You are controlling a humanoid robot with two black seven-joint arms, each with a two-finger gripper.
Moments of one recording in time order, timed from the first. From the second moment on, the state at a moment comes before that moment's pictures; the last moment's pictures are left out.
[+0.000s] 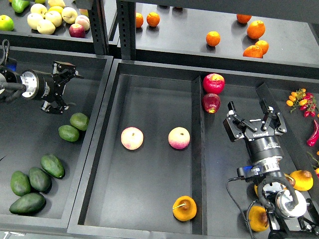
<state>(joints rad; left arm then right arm) -0.94 0.45 -0.50 -0.60 -0.02 -0.49 0.49 0.01 0.01 1.46 1.30 0.30 0.30 -0.17</state>
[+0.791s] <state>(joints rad) -0.14 0.01 -1.51 -1.20 -0.09 -0.49 0.49 0.13 -0.54 0.84 1.31 0.29 0.36 -0.46</state>
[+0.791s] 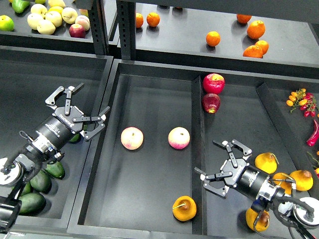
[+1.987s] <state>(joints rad) 0.05 0.00 -1.51 -1.36 -0.09 -0.49 0.49 0.29 -0.45 0.52 1.06 0.05 0.36 -0.49</state>
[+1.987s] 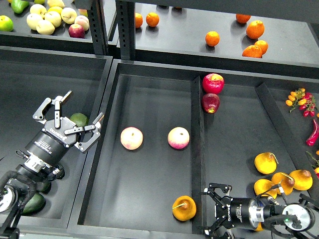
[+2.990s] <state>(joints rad) 0.05 0.00 -1.50 -1.36 -0.09 -0.49 0.49 0.31 -0.27 0.55 0.86 0.00 0.36 -0.49</state>
